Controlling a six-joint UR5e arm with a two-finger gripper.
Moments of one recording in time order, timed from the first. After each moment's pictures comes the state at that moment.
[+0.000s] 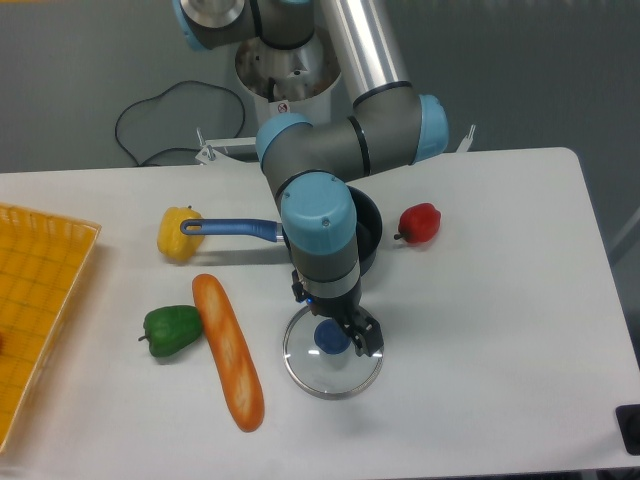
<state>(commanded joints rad) 2.37 -2.00 -1.50 -1.07 1.62 1.14</state>
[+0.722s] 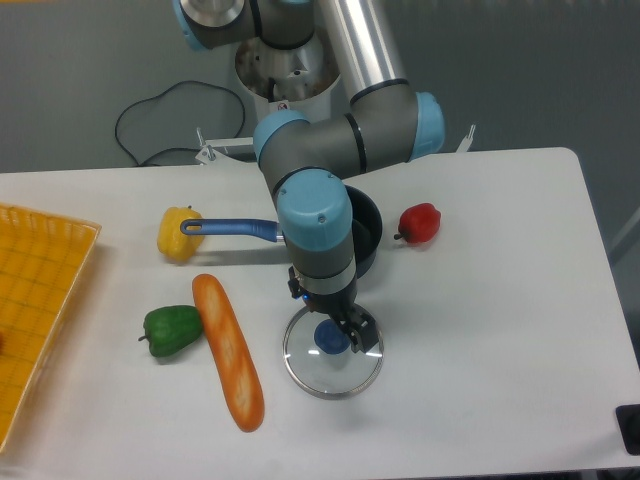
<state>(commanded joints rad) 2.36 -2.00 -1.55 -1.02 1.62 1.11</state>
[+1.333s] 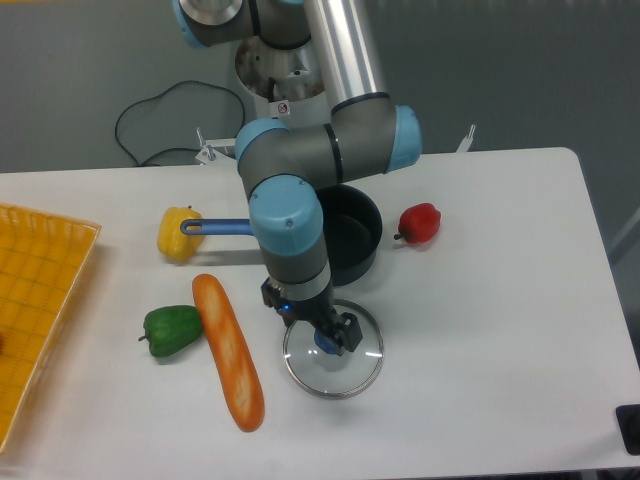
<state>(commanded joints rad) 2.28 -2.03 -1.57 -0.97 1.67 0.71</state>
